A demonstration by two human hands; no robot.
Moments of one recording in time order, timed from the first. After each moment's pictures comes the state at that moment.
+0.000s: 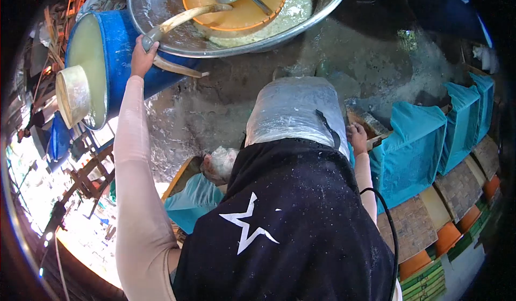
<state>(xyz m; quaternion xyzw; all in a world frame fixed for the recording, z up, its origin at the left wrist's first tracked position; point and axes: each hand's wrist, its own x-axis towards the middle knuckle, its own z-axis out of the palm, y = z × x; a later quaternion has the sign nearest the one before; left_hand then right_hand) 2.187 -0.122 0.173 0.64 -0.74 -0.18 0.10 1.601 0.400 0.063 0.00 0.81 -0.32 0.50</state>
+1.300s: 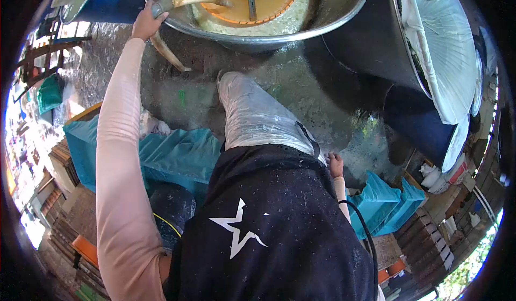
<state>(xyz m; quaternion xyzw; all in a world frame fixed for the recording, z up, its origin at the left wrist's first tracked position) 2.045 0.005 0.153 0.79 -0.59 -0.09 0.13 1.241 0.258 0.097 -0.22 0.81 -0.09 0.54</state>
